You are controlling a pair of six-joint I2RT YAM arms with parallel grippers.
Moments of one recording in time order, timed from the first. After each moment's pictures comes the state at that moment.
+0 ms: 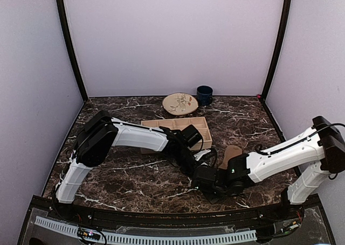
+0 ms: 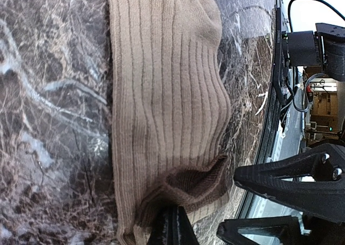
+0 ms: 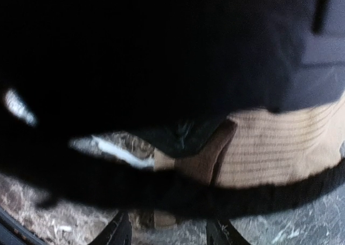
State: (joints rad) left arm -1.02 2.35 1.72 -0.48 0.70 -0.31; right arm 1.37 1.58 0.86 -0.67 0.40 0.66
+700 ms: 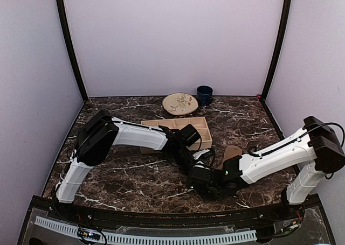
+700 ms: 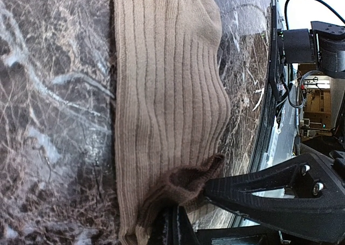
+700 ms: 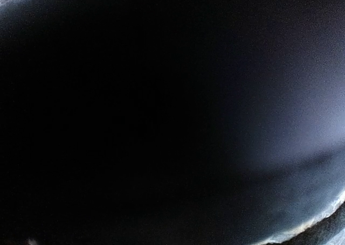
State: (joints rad) left arm -1.01 2.36 1.72 -0.50 0.75 -0.30; right arm 1.35 1.66 0.87 -0.57 0.45 0.66
